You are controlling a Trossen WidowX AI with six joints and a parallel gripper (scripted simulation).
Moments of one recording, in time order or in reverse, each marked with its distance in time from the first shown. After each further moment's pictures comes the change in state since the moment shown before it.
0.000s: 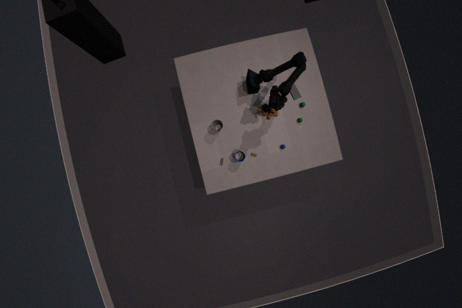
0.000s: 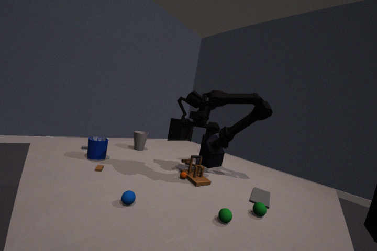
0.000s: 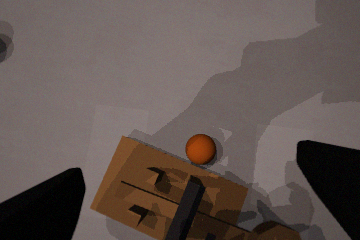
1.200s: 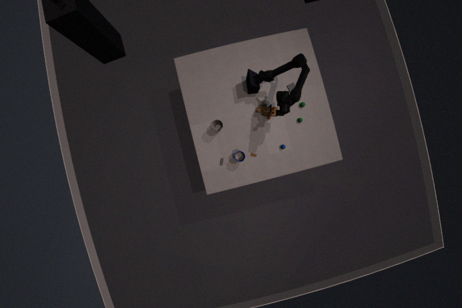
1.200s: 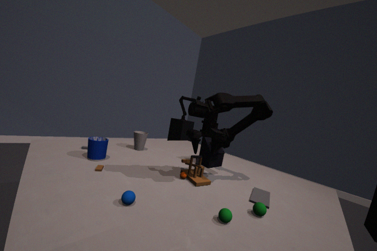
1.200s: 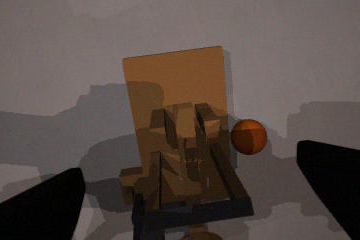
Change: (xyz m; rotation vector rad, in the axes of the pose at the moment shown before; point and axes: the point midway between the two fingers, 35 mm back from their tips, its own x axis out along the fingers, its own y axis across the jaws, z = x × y) arm 0.037 0.053 -0.024 -1.028 0.441 0.199
